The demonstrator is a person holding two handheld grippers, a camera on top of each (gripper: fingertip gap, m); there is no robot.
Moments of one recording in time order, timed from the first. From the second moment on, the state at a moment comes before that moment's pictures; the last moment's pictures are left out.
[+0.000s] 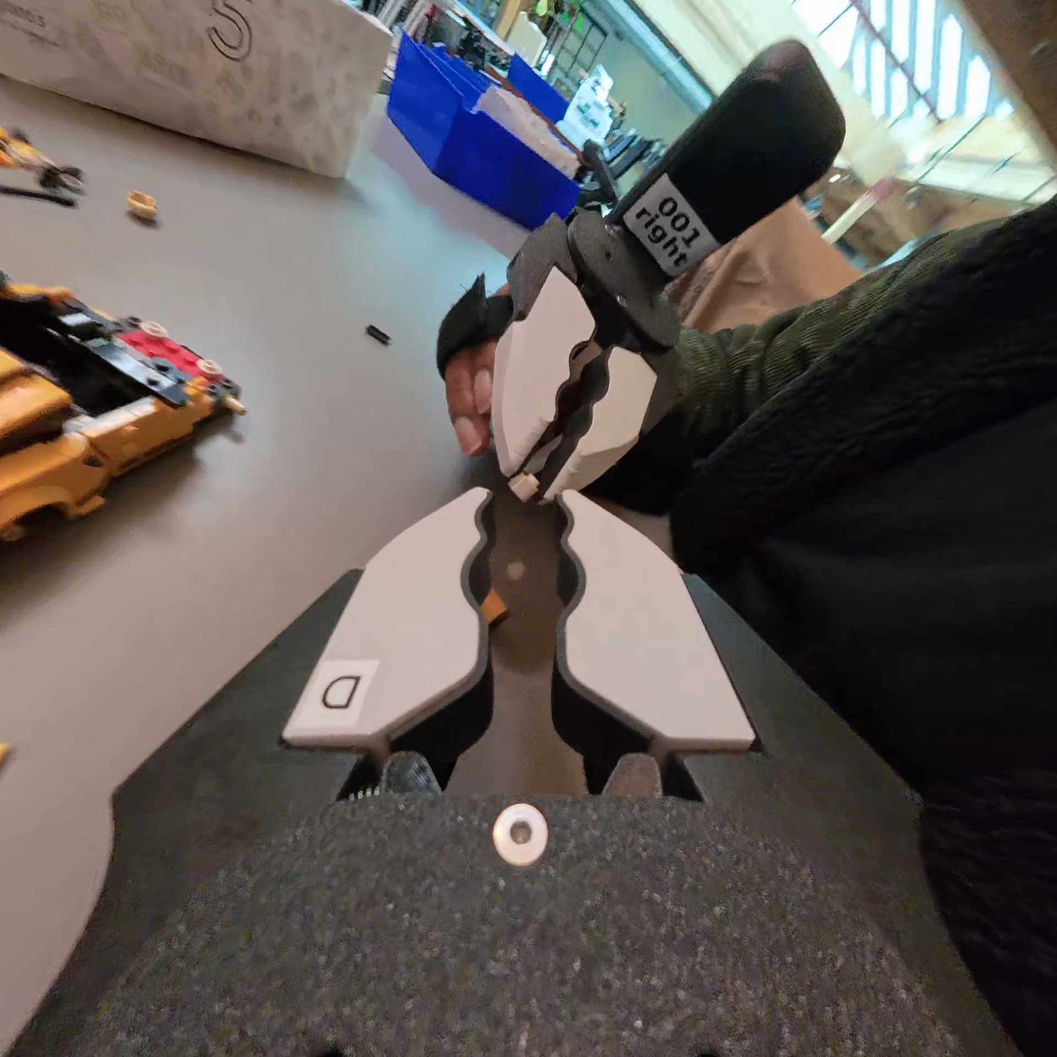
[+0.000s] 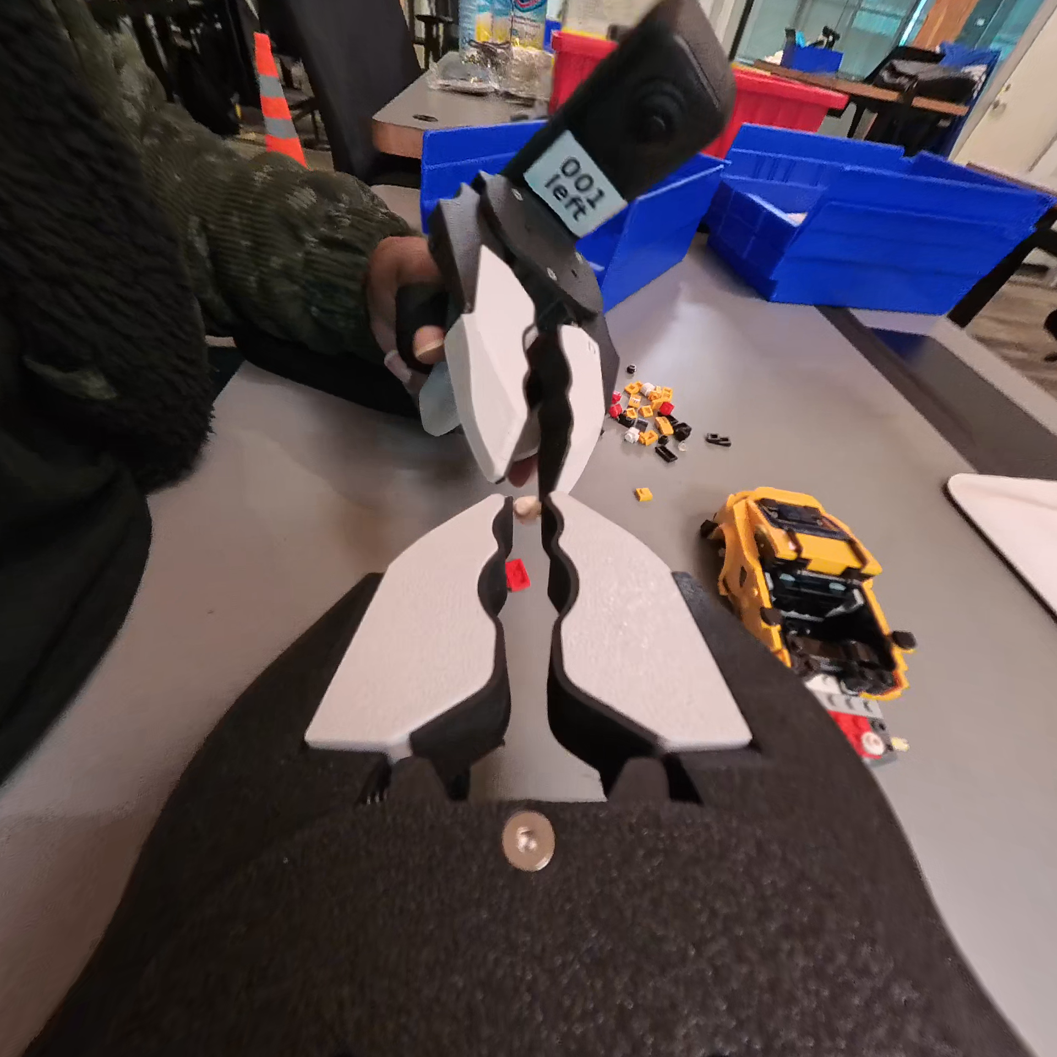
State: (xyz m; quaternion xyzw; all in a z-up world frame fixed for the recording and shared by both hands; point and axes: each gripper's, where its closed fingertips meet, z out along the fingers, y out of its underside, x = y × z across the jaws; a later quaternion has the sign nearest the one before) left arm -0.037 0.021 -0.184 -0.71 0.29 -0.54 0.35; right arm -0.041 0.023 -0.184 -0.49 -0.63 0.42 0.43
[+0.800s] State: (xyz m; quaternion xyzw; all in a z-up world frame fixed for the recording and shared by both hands) left arm -0.225 0.088 -0.253 -0.90 0.23 -0.01 0.37; right arm 0.002 -0.004 -0.252 -0.49 -0.77 0.34 0.21
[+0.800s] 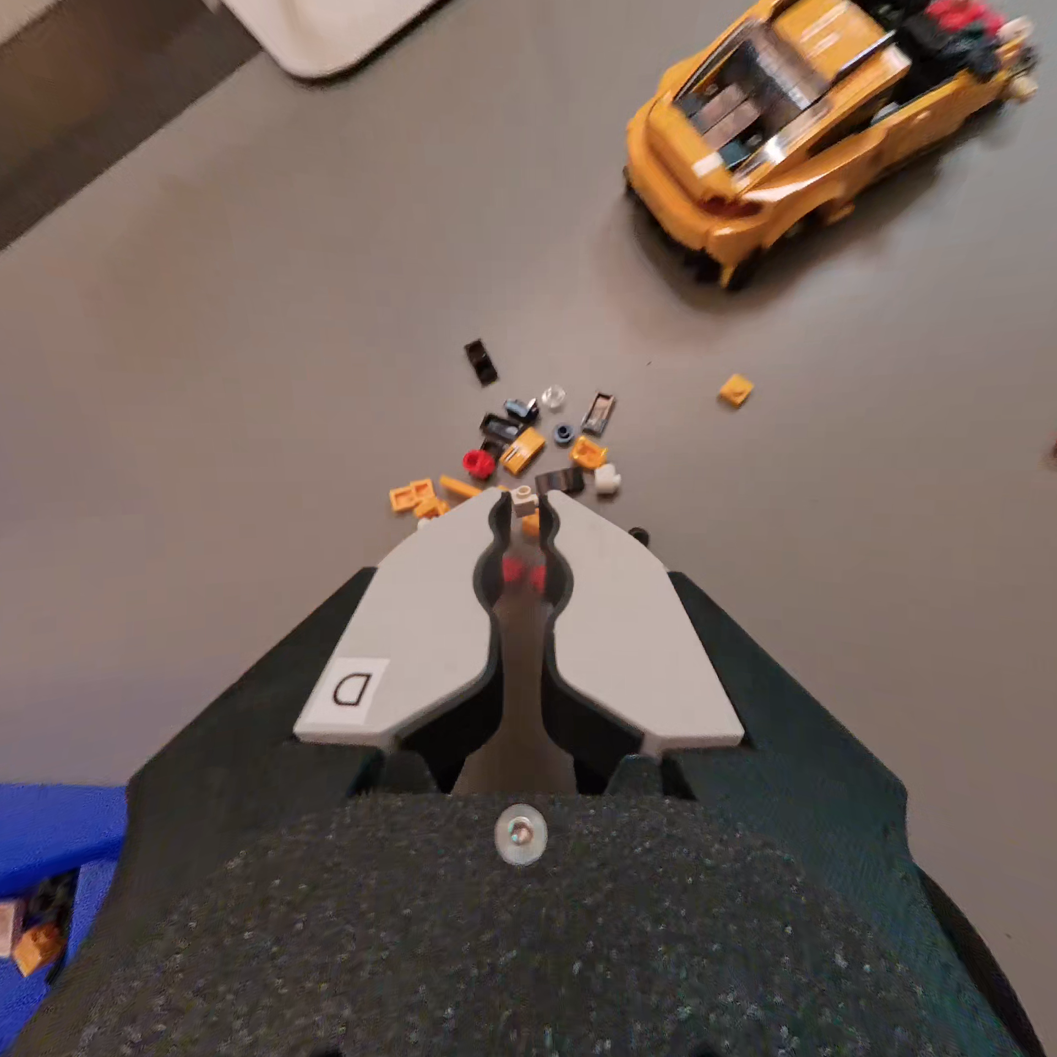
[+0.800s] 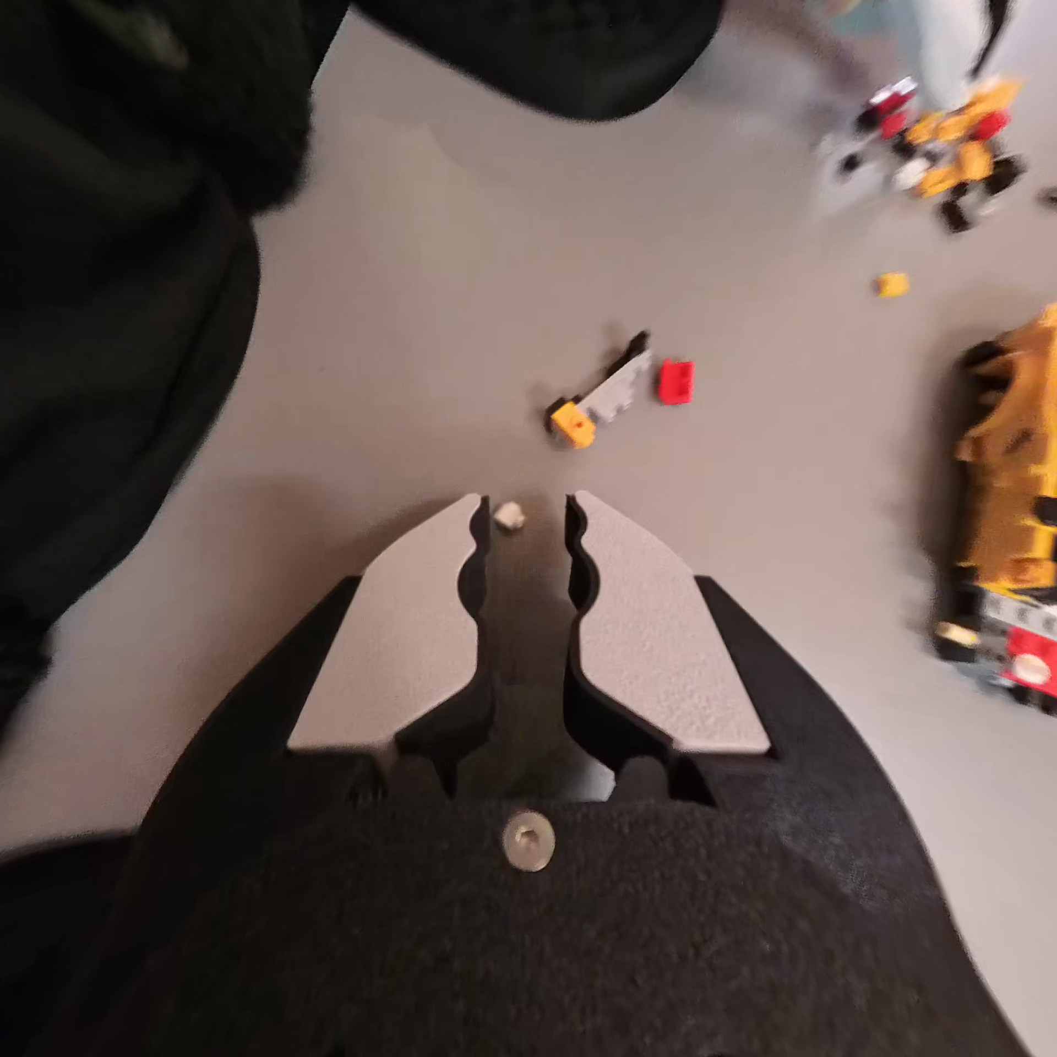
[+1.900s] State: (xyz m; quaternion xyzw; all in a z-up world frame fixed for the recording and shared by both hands) left arm -0.024 -0.006 -0.170 -0.66 0.29 -0.64 0.26; right arm -0.035 -0.006 -0.168 -0.41 -0.68 0.41 0.46
